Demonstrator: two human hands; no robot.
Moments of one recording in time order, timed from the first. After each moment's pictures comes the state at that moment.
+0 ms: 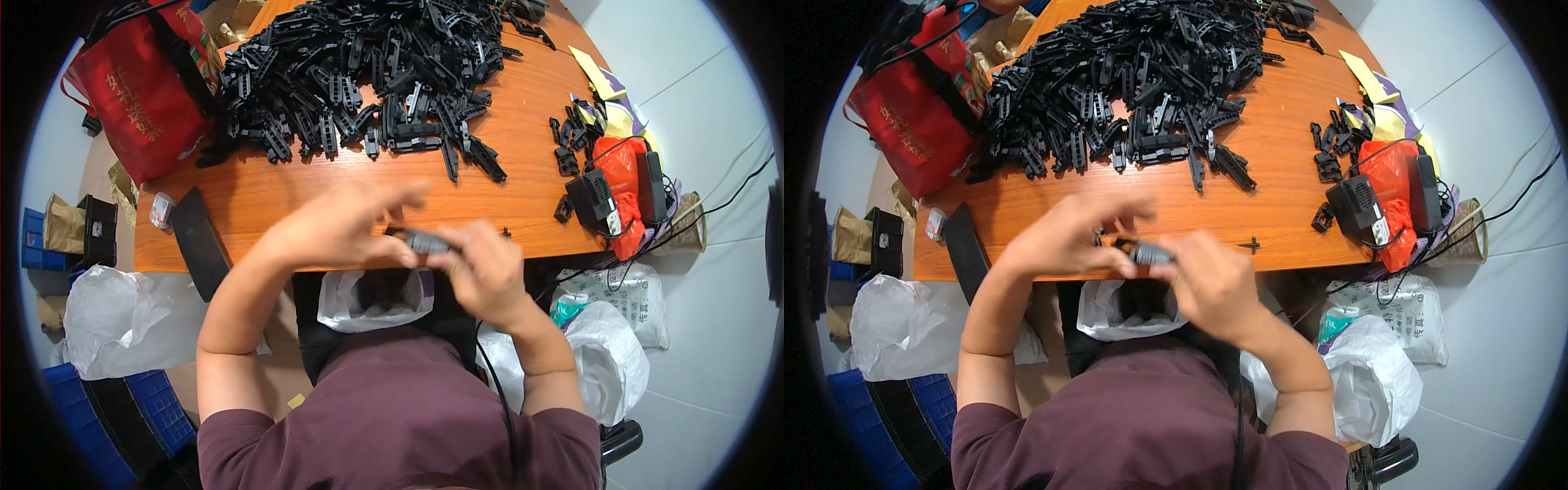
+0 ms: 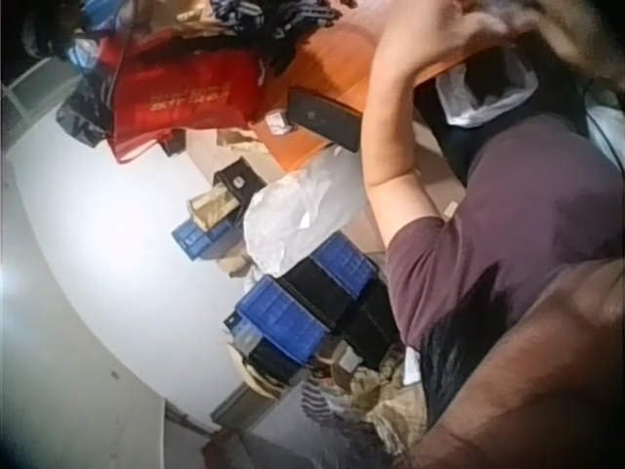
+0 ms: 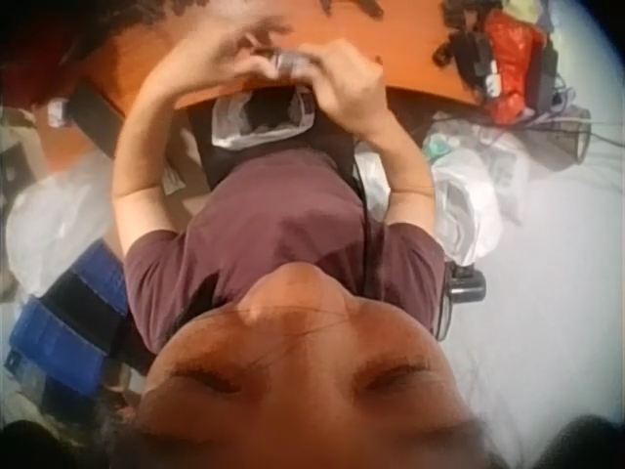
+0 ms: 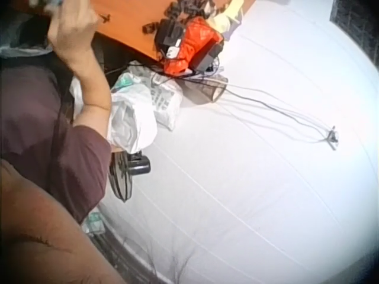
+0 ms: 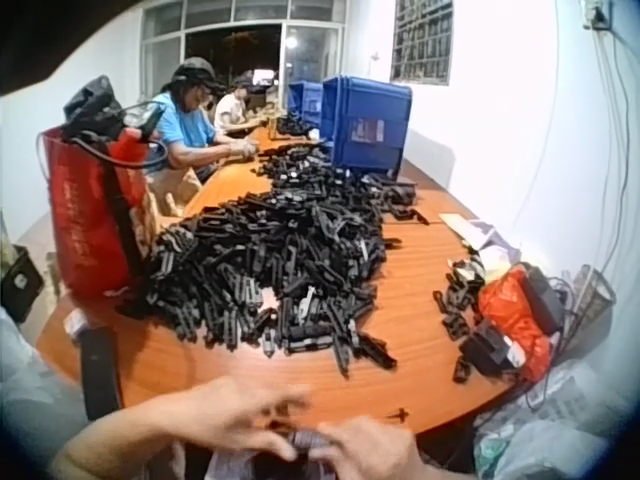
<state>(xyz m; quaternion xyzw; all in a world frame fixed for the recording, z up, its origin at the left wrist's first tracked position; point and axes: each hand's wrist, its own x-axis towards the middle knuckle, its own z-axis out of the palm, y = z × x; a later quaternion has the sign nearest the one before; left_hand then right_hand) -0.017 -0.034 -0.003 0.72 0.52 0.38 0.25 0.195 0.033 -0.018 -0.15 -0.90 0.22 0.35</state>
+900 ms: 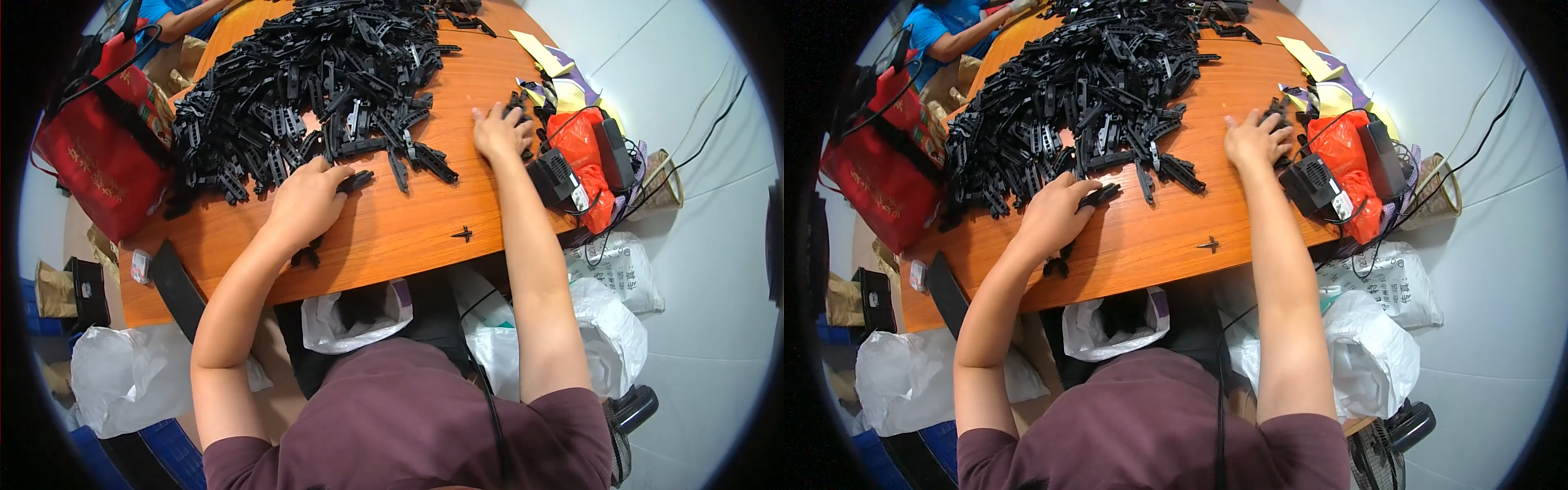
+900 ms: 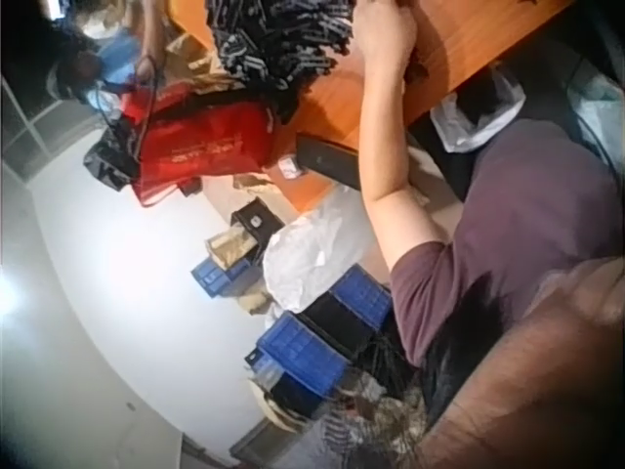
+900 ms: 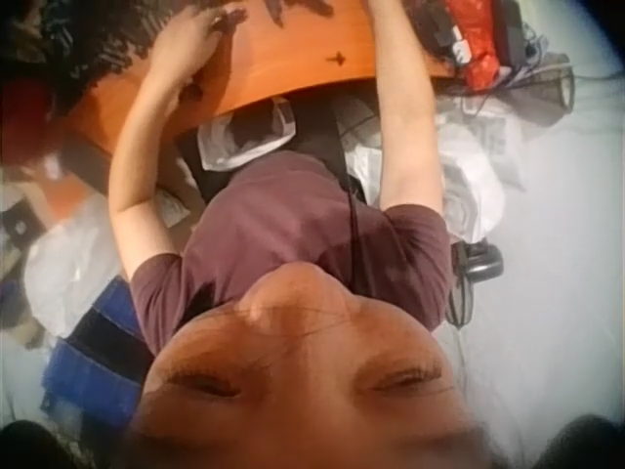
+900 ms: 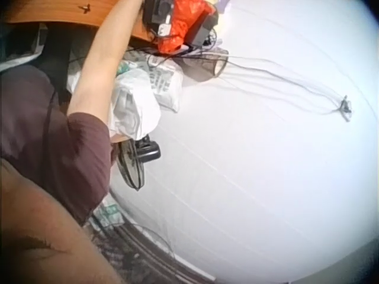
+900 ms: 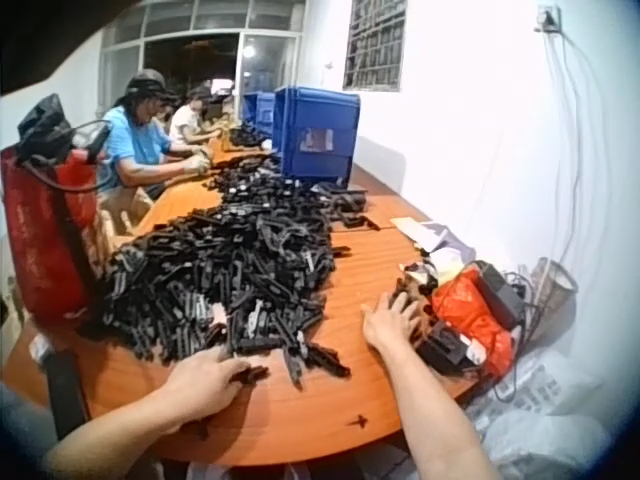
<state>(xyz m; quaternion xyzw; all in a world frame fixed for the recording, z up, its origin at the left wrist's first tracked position) -0.020 0.018 -0.035 0.67 0.73 0.17 0.03 0.186 0.253 -0.072 -0.70 -0.70 0.06 0.06</state>
